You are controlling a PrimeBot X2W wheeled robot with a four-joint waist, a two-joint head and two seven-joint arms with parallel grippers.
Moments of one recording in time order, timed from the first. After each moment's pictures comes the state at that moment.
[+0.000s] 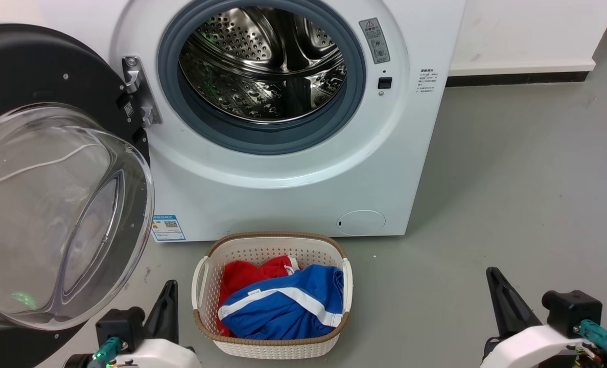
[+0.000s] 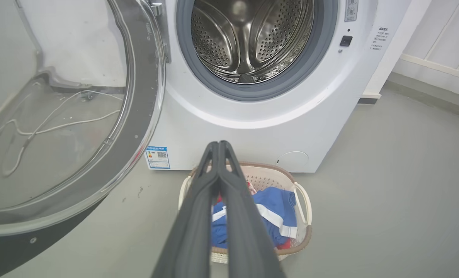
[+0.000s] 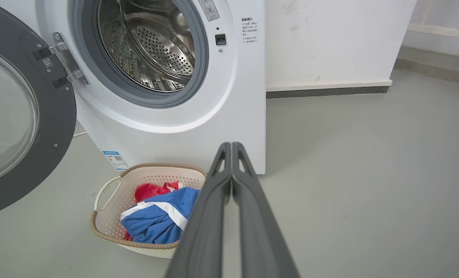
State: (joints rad) left arm 0.00 0.37 -0.39 0.12 -0.51 0.28 -0.19; right arm 0.07 -0.05 0.00 0.07 0.12 0.13 -0.02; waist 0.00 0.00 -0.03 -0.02
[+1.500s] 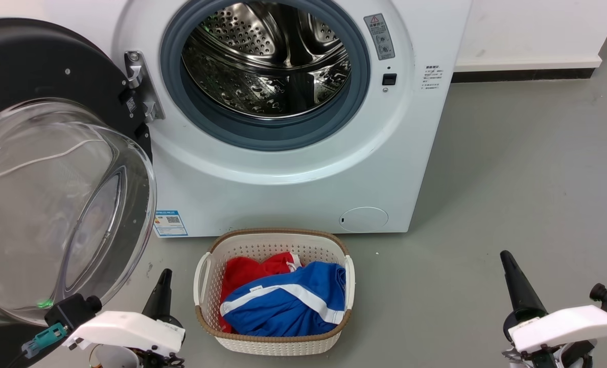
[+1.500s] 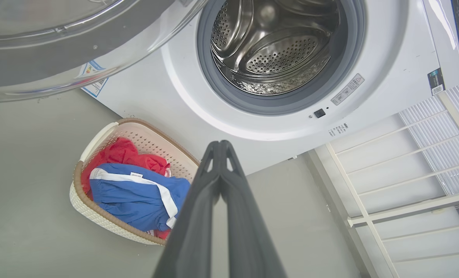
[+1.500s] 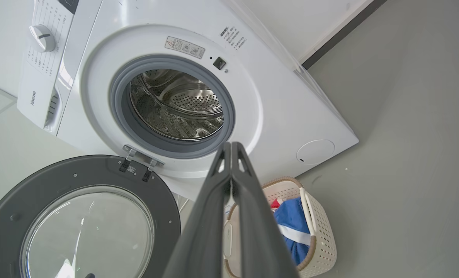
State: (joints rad) left arm -0.04 0.22 -0.14 0.19 -1.09 0.07 -0.05; right arm -0.01 -0.05 -0.06 0.16 0.89 0.13 0.04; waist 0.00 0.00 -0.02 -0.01
